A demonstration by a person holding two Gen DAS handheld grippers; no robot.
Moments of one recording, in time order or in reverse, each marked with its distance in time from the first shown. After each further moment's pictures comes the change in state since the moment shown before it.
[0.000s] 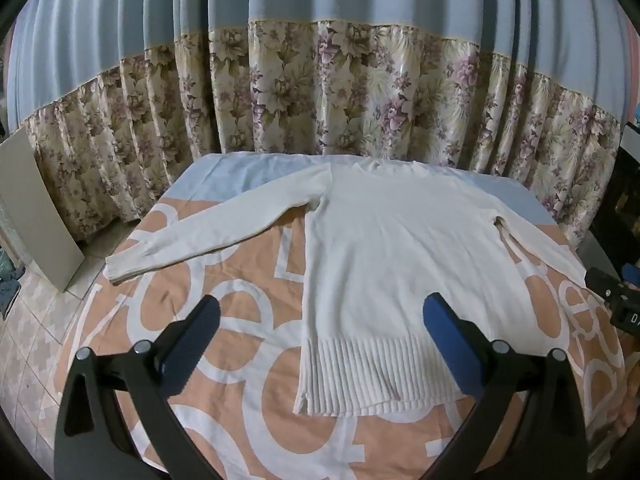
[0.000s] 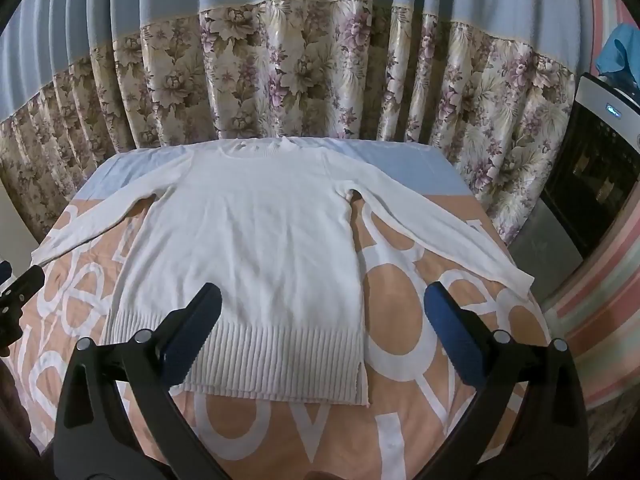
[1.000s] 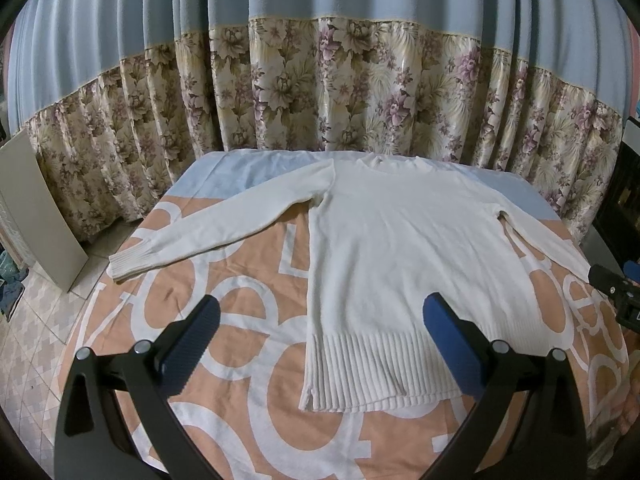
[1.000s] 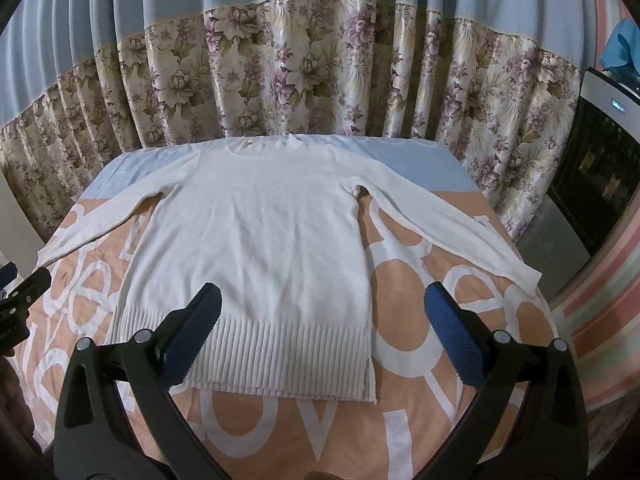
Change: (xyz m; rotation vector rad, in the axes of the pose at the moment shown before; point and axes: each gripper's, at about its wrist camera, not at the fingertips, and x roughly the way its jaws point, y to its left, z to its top) left arm 0.002 0.007 -0.006 0.008 0.002 0.007; right arm -0.002 0.002 -0.005 0.002 0.000 0.027
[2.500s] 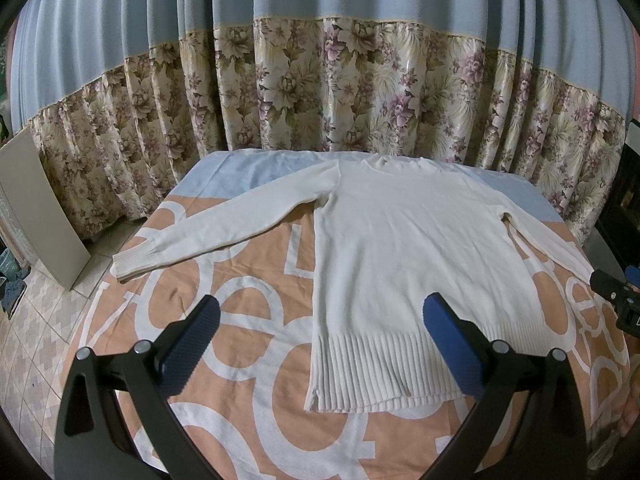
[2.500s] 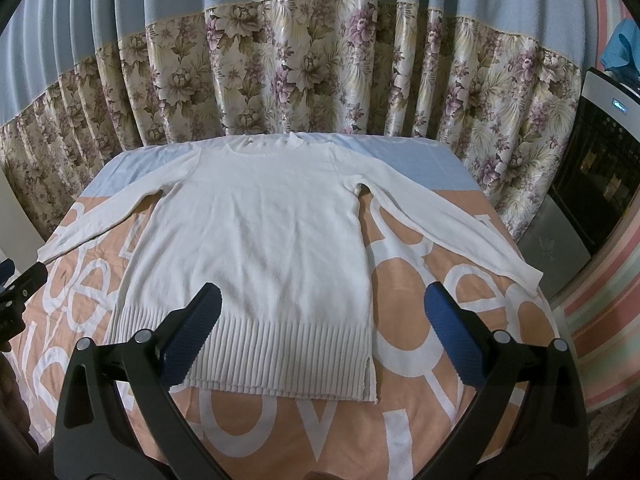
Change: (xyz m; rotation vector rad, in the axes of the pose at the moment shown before) left arm 0.000 0.001 0.000 -0.001 0.007 0.006; right arm 0.004 -0.001 -0.002 -0.005 0.005 0.004
